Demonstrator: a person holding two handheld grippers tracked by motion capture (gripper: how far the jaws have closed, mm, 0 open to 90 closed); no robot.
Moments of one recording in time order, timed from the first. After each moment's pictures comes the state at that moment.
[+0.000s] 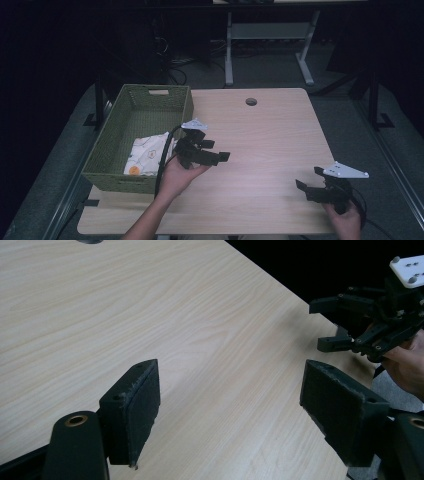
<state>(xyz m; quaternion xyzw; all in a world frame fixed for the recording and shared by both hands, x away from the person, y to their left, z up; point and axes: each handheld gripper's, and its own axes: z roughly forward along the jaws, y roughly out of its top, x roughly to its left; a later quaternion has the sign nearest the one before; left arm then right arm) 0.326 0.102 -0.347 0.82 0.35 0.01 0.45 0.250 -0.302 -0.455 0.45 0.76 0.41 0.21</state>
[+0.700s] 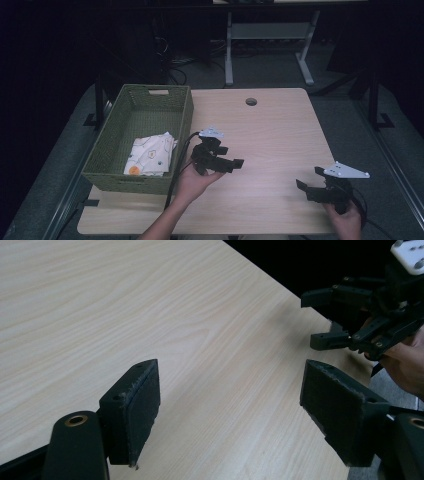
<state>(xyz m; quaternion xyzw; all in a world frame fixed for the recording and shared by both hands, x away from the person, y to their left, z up) 0.321 0.067 -0.370 0.82 0.35 0.00 0.45 0.250 -0.303 -0.455 0.45 0.76 0.41 0.21</state>
